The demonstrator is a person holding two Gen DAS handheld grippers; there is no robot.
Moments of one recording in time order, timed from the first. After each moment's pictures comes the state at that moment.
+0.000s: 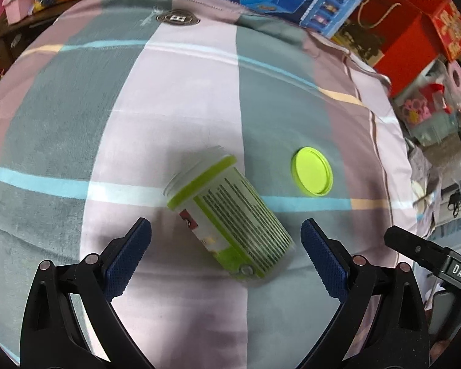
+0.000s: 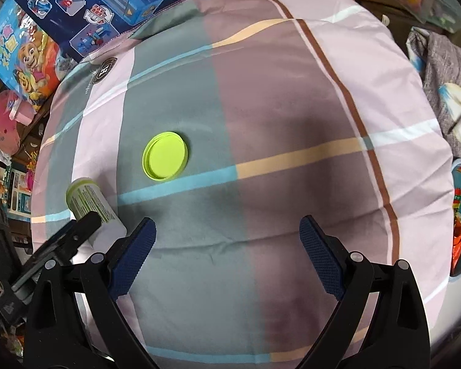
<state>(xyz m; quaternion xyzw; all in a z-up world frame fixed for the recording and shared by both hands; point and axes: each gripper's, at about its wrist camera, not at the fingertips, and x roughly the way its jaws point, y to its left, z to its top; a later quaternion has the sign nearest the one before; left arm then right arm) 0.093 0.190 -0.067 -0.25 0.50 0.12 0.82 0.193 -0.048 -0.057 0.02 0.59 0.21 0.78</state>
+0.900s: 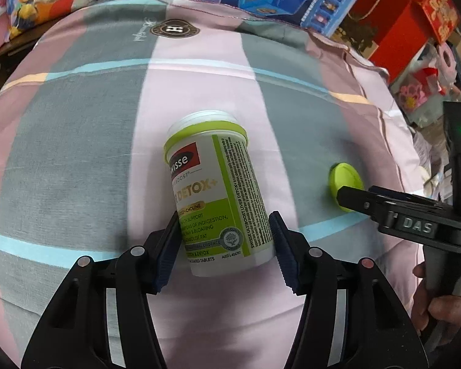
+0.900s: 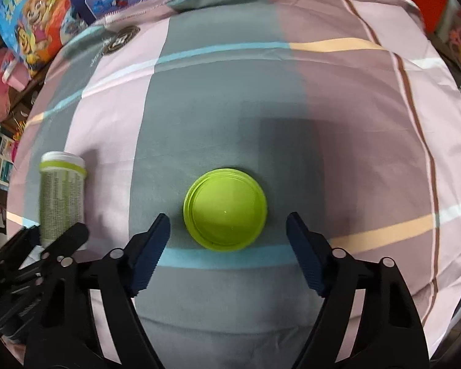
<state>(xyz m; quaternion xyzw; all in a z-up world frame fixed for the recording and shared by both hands) 0.105 0.245 -0.079 -0.19 0.50 0.07 0.84 0.221 0.066 -0.094 -0.08 0.58 0.23 0.78</state>
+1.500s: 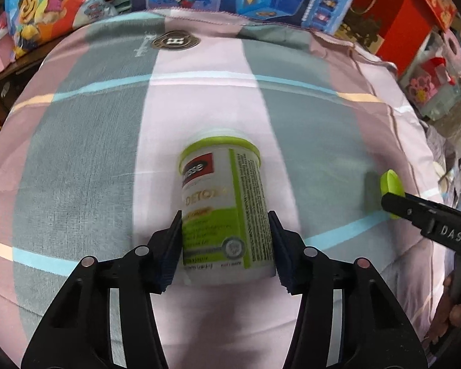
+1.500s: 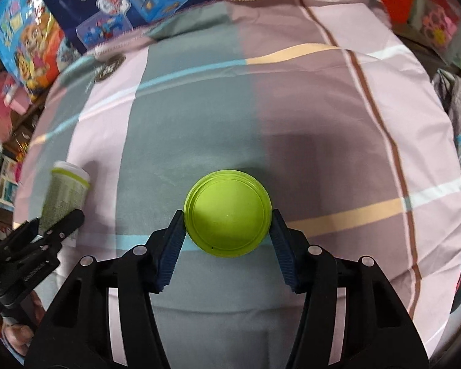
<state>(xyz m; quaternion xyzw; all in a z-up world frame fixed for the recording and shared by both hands) 0.115 0.228 -0.067 -0.15 0.50 0.10 0.85 0.219 0.006 -0.068 -0.03 0.55 0.22 0.80</state>
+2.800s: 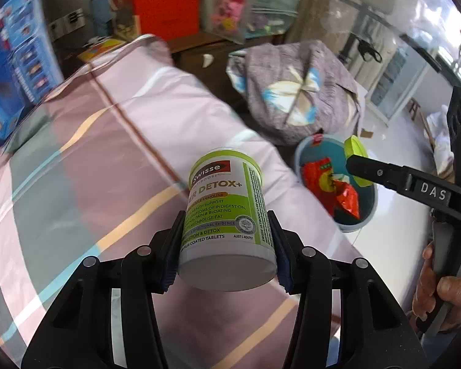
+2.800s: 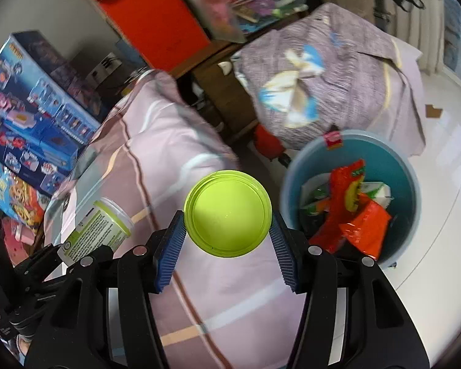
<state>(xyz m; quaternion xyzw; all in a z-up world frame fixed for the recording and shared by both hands) 0.177 -0.128 -0.002 0.05 0.49 -0.16 0.86 0.177 -0.362 -0.034 0.22 0.46 0.08 0.86</state>
